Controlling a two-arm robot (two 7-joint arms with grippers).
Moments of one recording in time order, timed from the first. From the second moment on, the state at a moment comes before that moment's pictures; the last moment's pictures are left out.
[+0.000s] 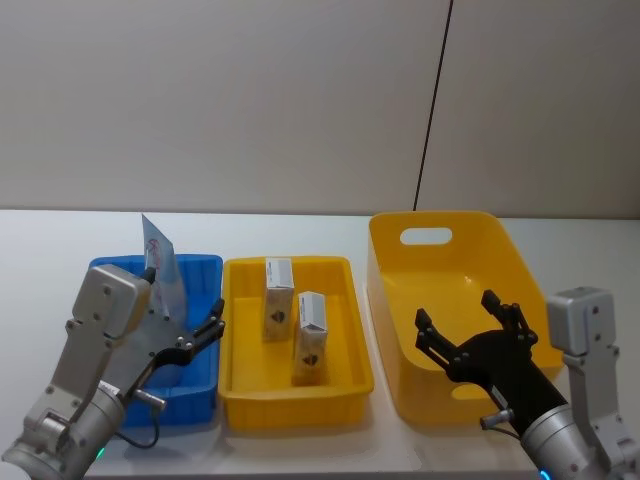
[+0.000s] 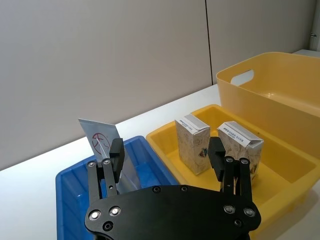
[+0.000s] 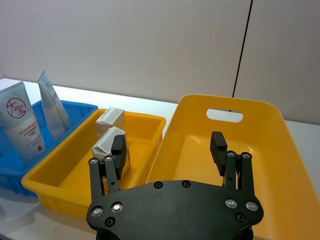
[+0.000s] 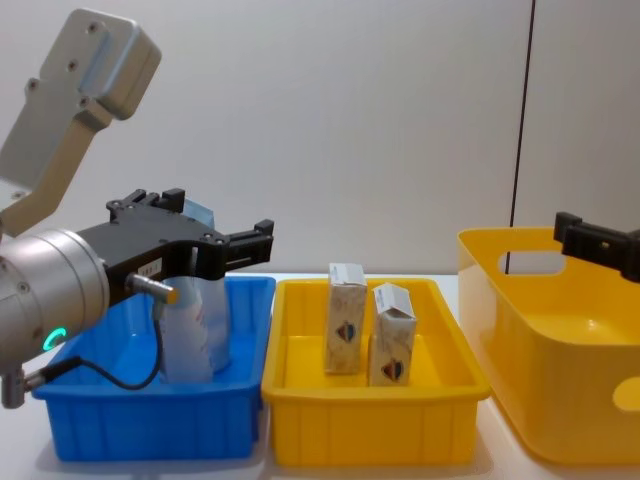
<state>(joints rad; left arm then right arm) -0.24 0.38 0.45 -1.63 -0.20 0.01 -0.01 -0.01 0.34 -0.23 -1.77 0.29 0.03 0.07</state>
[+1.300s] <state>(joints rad) -0.24 0.38 0.45 -1.63 -0.20 0.01 -0.01 -0.01 0.34 -0.23 -1.77 0.29 0.03 0.07</state>
